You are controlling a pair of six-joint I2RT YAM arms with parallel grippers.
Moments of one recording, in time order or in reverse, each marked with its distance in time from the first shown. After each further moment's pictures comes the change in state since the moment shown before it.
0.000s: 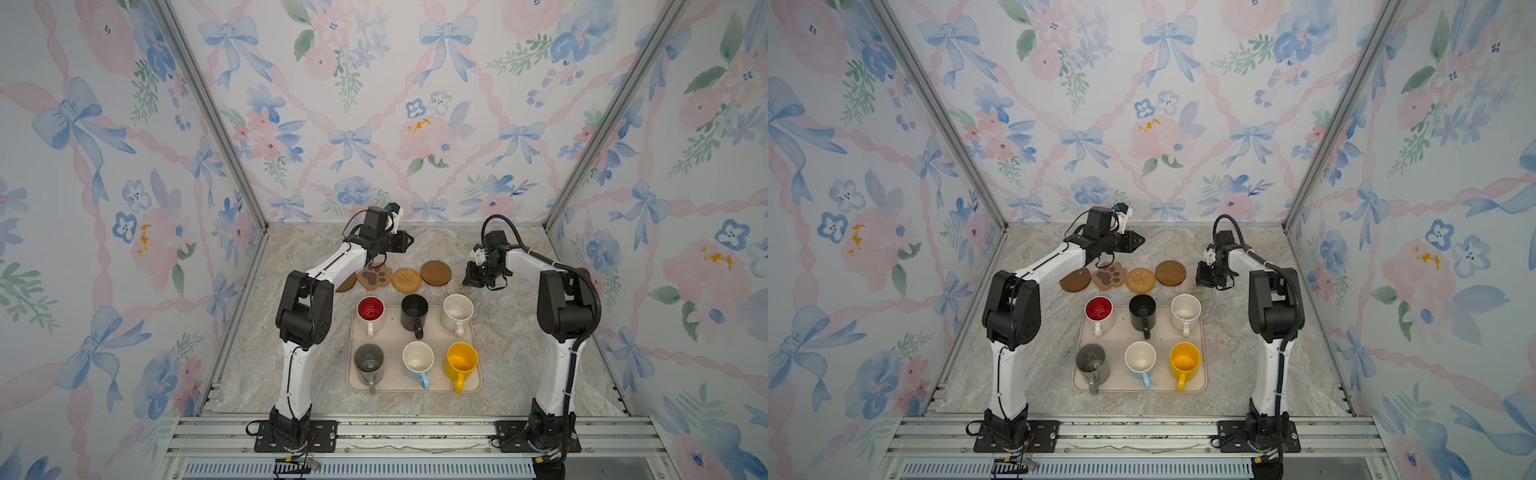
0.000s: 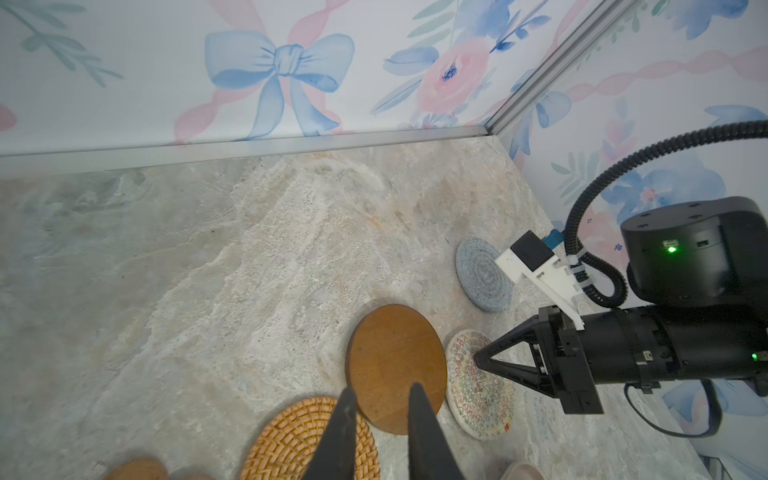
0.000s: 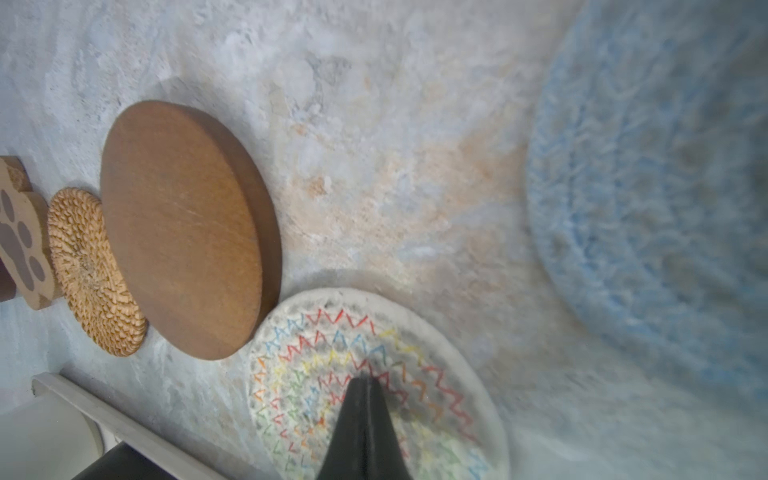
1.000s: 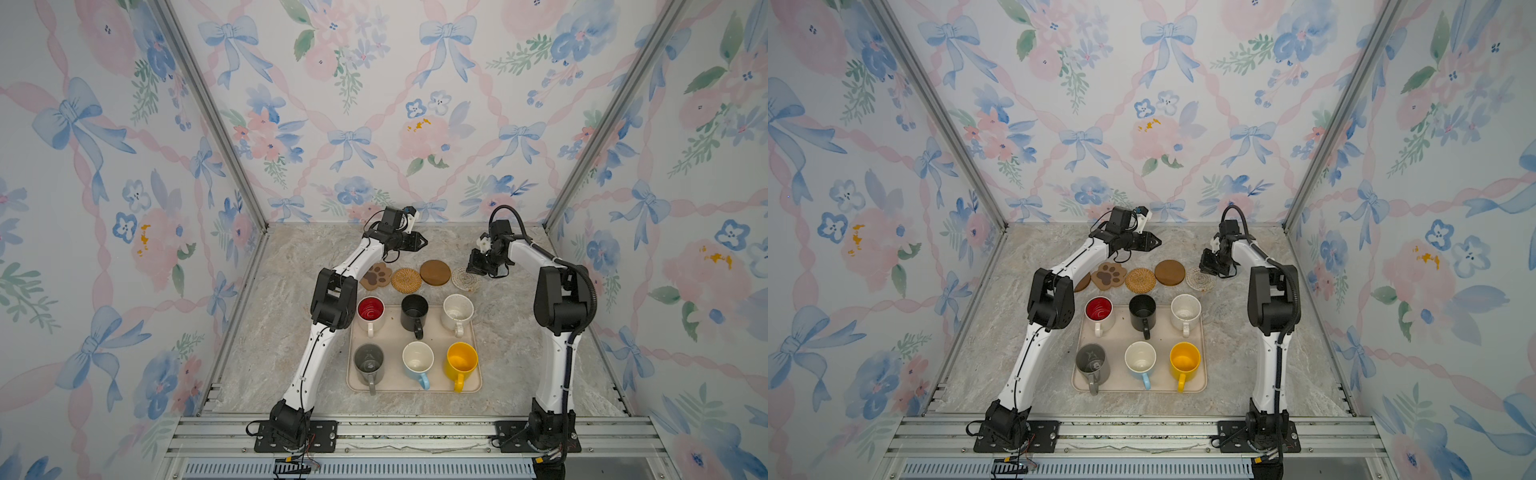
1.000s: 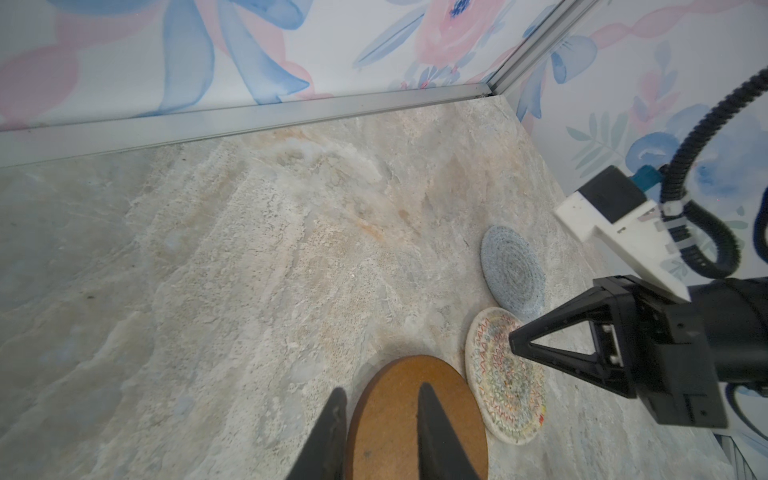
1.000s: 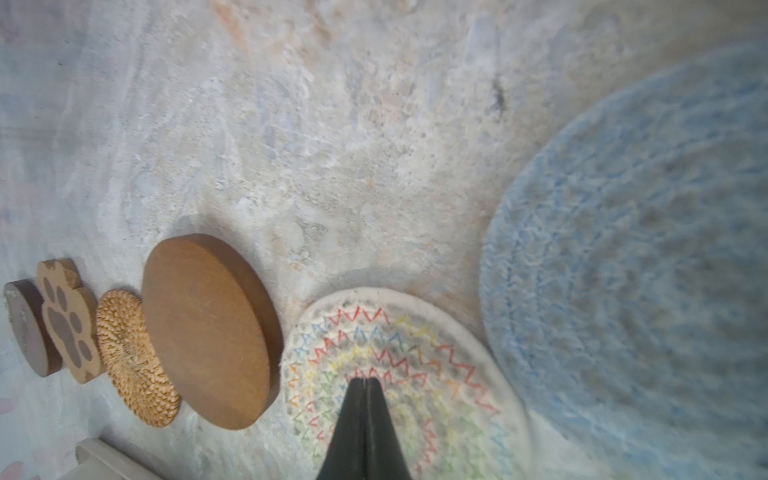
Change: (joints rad) left arm -0.009 0.448 0.561 -0.174 0.106 0.032; right arm -0.026 0.061 0.177 -0.027 -0.003 0.077
